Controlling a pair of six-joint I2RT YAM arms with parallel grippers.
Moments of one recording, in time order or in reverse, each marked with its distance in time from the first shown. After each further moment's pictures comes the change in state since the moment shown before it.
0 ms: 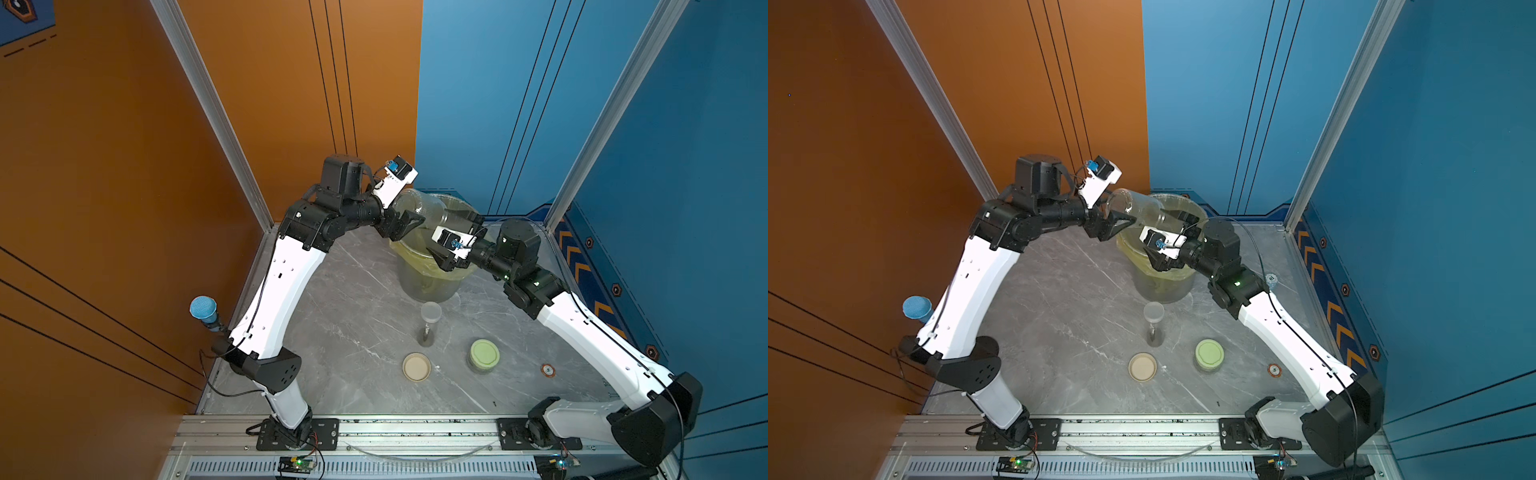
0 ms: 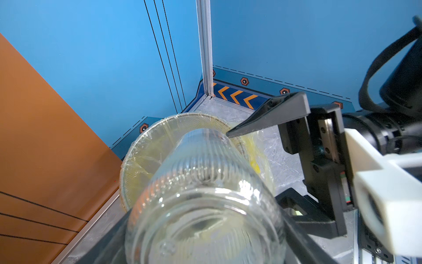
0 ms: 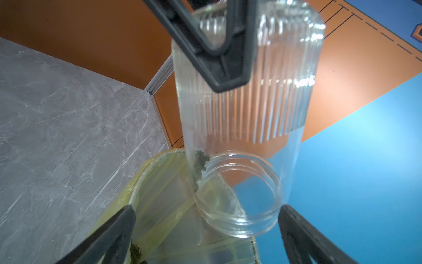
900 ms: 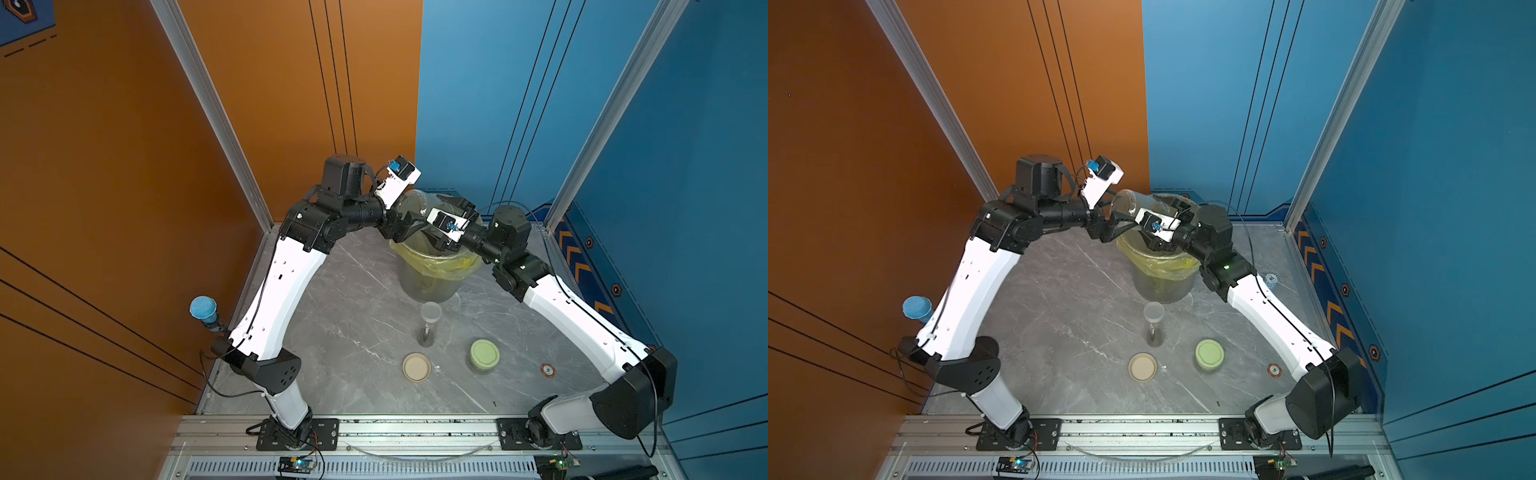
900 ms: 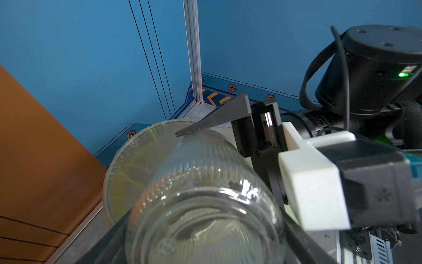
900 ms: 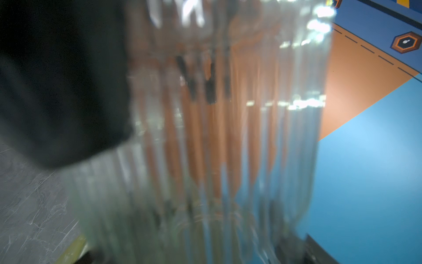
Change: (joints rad) left arm -0.011 -0.003 -0.005 0.019 0.053 -0.032; right arm -0.028 0.130 0.100 0.113 -0.061 0.061
